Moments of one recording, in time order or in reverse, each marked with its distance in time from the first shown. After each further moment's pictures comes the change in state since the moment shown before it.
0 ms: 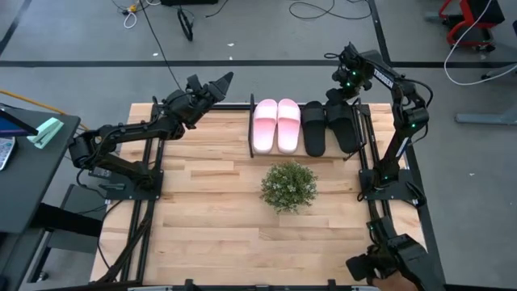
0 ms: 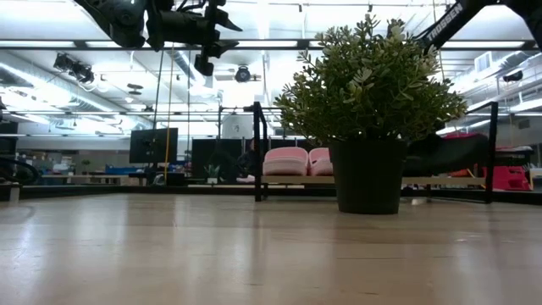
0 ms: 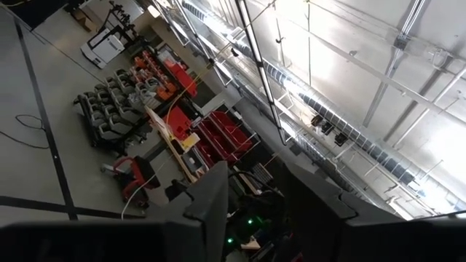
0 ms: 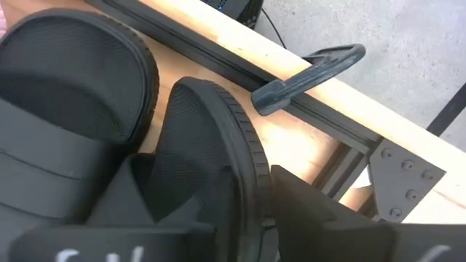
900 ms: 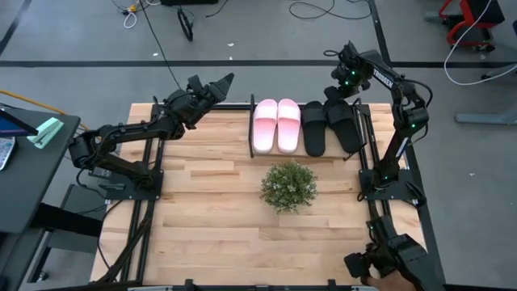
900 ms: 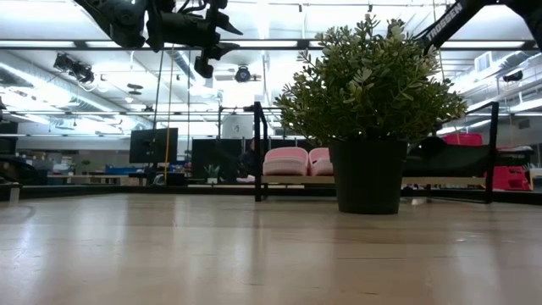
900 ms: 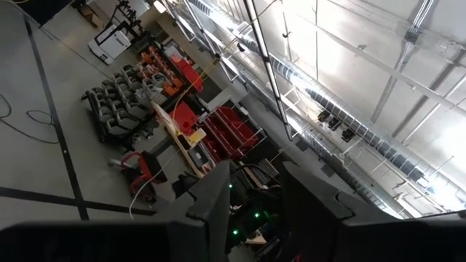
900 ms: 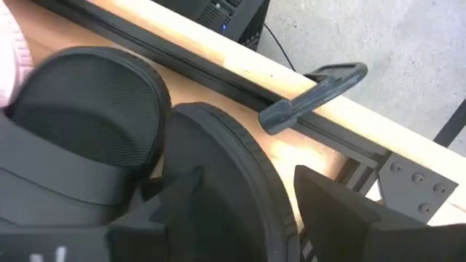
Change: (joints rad) left arm 0.000 0.000 0.000 -0.031 -0.002 0.000; right arm 0.005 -0.001 0.001 0.044 -0.022 0.061
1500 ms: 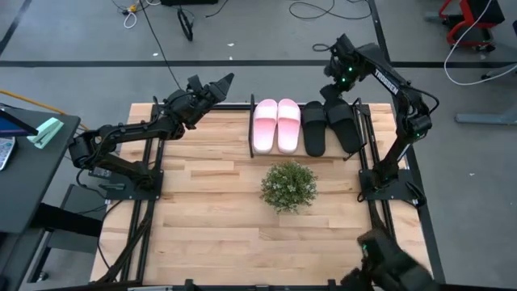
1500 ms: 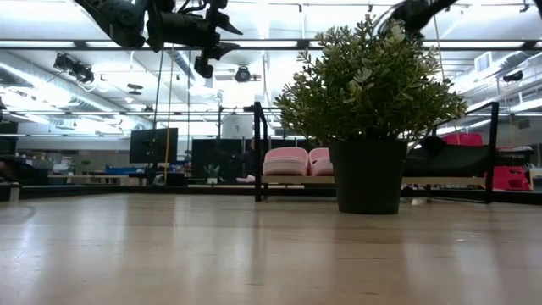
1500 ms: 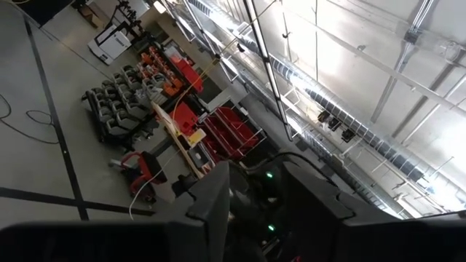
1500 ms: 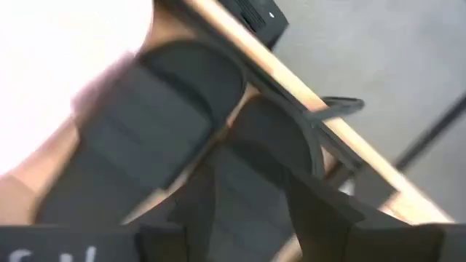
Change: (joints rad) left arm 0.000 0.000 0.000 0.001 -0.001 0.000; right arm 0.159 -0.102 0.163 -0.179 0.056 -0.070
